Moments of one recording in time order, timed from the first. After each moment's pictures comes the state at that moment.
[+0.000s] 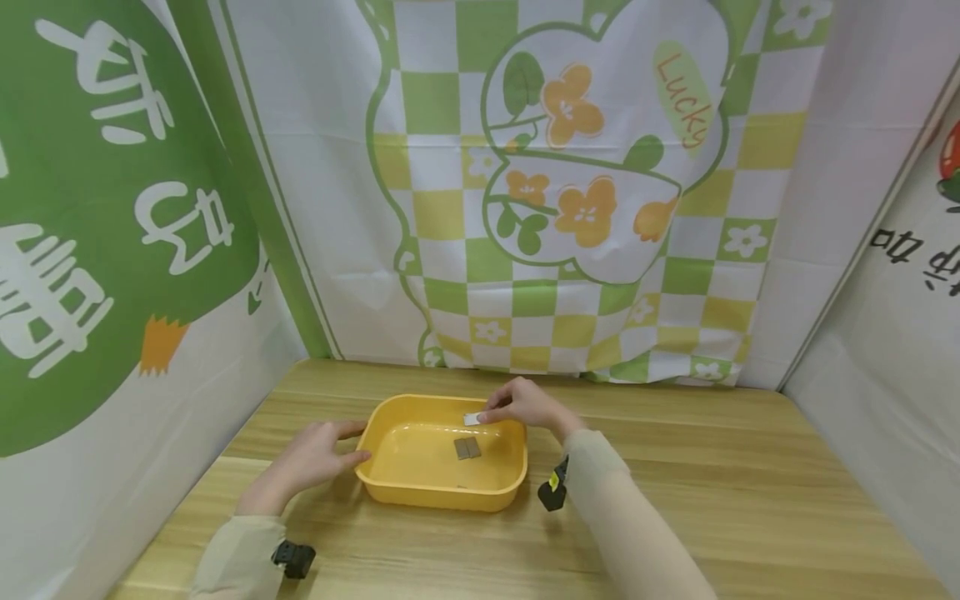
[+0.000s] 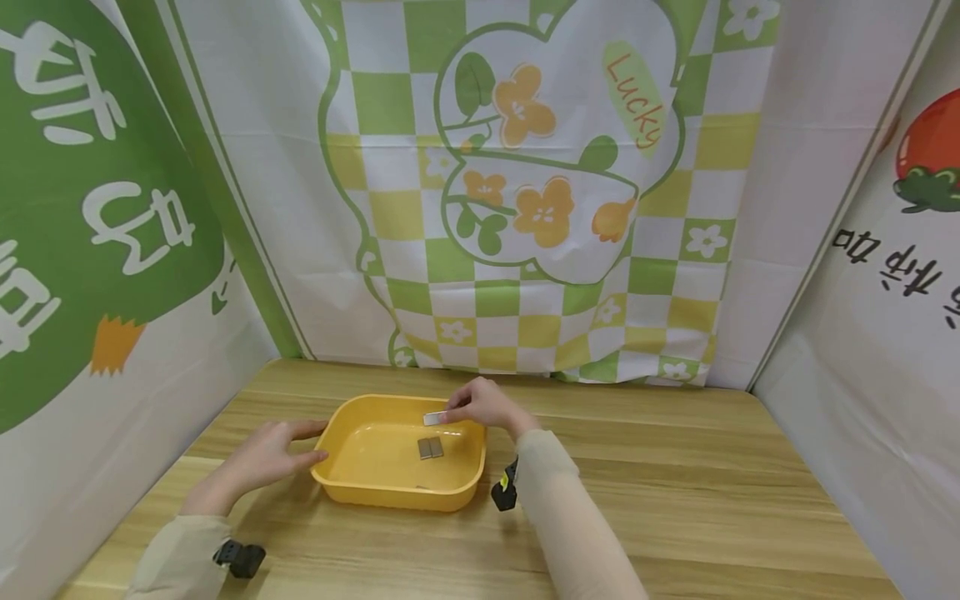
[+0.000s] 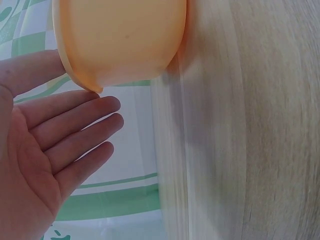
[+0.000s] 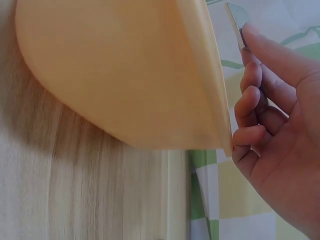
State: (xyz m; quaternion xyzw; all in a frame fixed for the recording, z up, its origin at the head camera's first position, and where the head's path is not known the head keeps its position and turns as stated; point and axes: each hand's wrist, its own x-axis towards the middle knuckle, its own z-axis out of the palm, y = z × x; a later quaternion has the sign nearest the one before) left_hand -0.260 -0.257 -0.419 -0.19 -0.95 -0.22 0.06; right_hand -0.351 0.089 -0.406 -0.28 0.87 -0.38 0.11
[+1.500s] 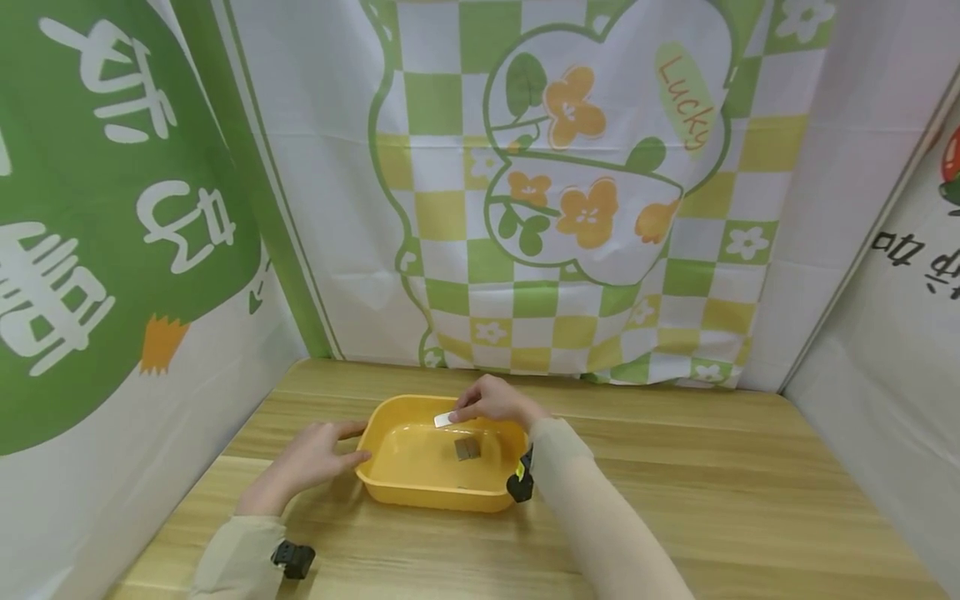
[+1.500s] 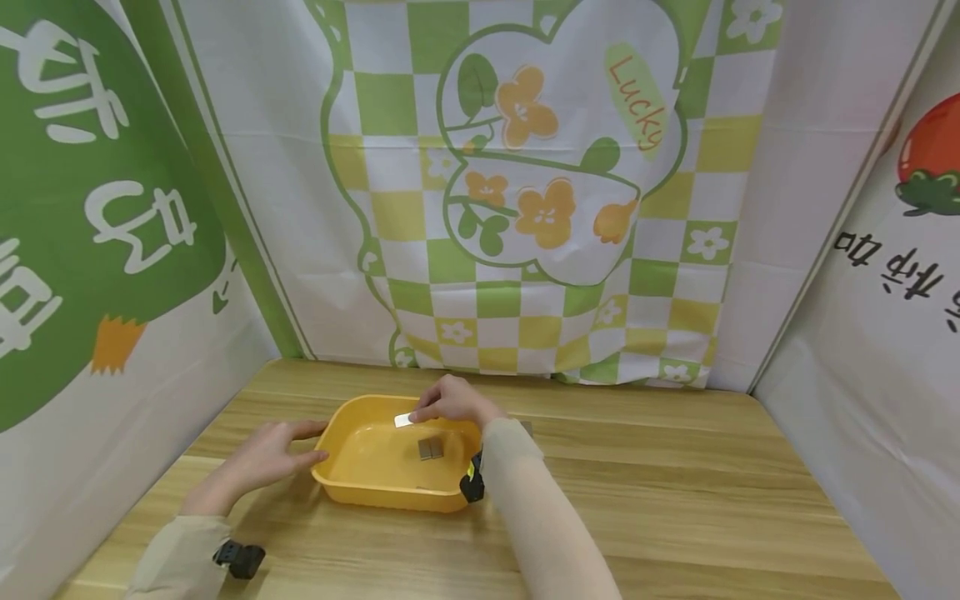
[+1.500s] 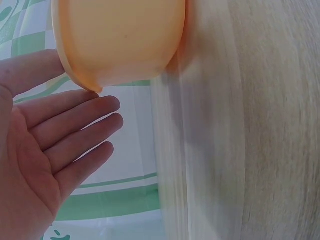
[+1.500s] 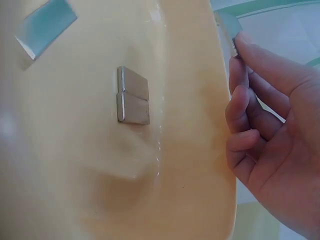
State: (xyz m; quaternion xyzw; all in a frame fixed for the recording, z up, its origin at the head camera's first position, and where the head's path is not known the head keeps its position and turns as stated) left_hand -0.259 -0.257 -0.419 -0.19 -0.95 -0.23 0.06; right_hand -0.361 0.043 -0.404 -0.29 0.88 -0.34 0.15
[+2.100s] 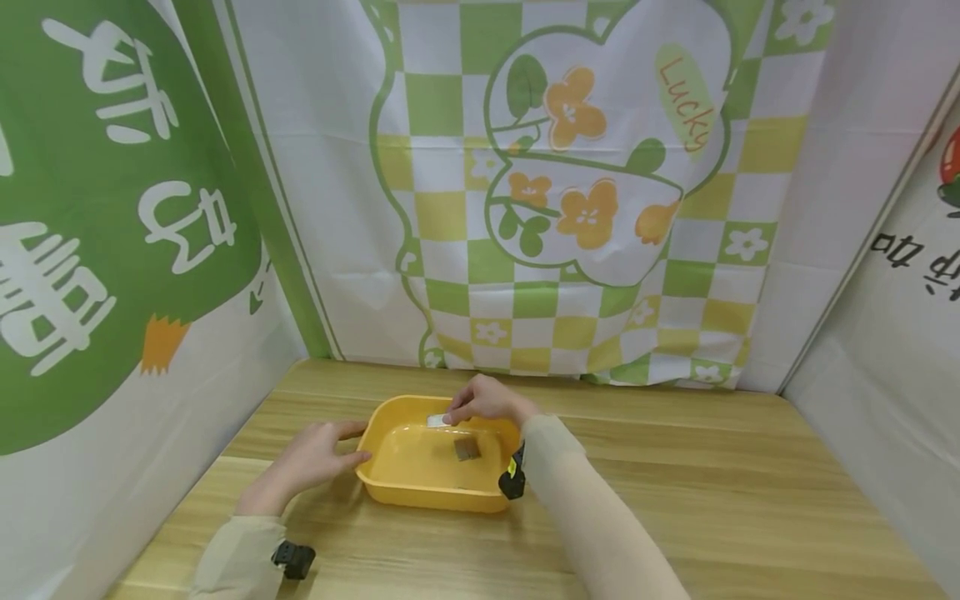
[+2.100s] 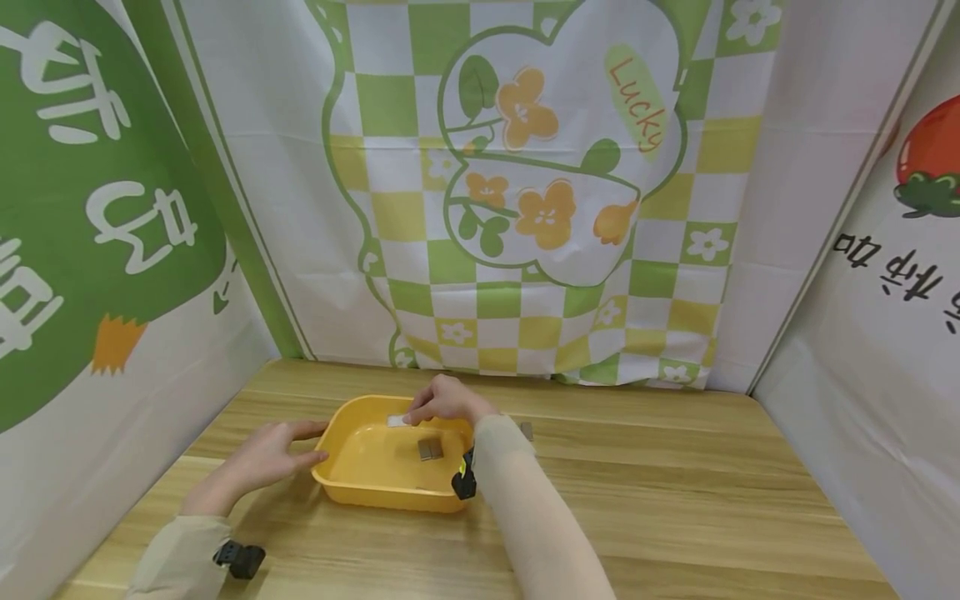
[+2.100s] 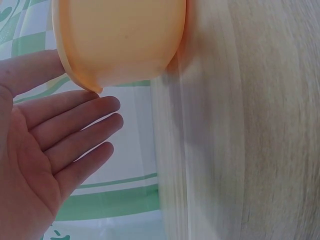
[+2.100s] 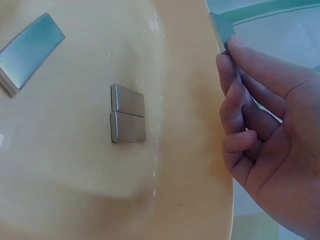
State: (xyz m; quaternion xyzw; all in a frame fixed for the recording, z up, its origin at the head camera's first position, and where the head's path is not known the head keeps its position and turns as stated) left_hand -0.259 -0.258 -0.419 -0.20 -0.95 -0.22 0.07; right_hand -0.361 0.033 -0.399 -0.30 0.88 -0.33 0.17
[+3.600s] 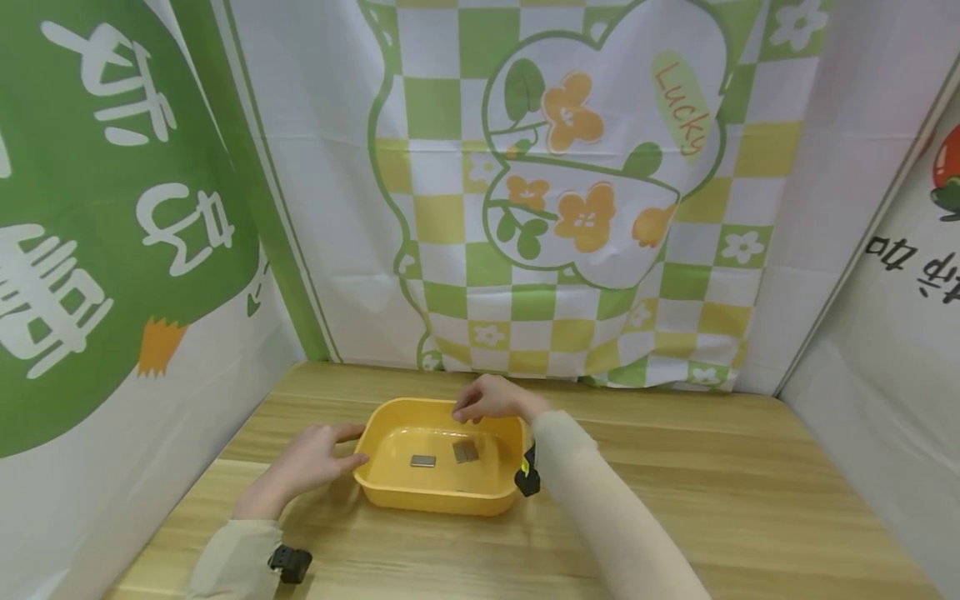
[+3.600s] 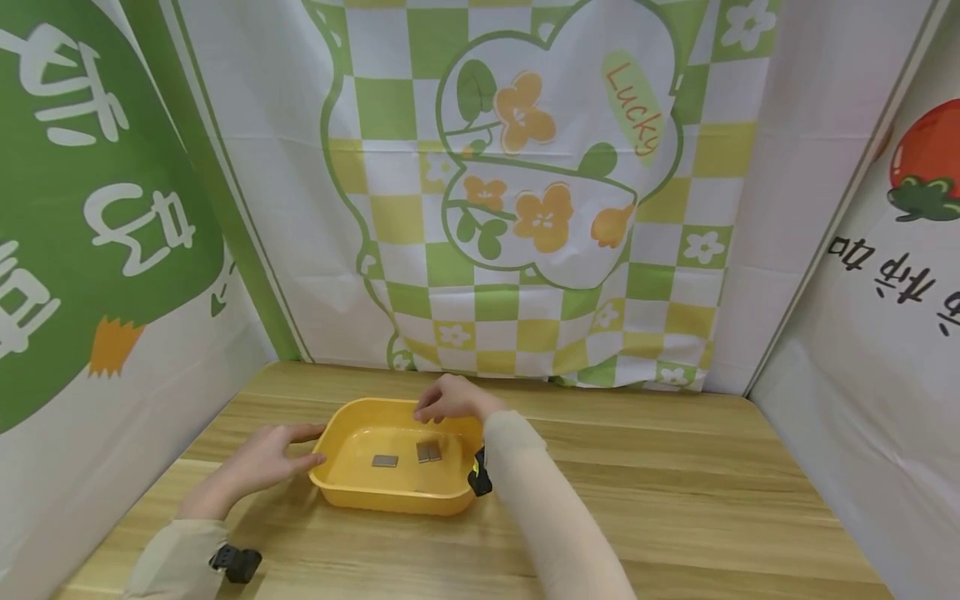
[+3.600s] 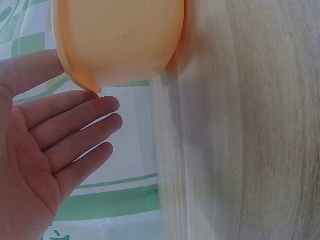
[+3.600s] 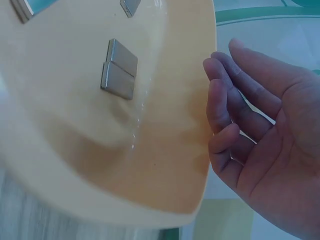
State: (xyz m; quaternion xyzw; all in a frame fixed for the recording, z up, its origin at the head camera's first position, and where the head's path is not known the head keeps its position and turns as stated) left_hand -0.258 -0.257 -0.420 -0.19 -0.95 -0.22 0.06; right_hand -0.362 0.048 -0.386 -0.31 0.88 -0.31 0.19
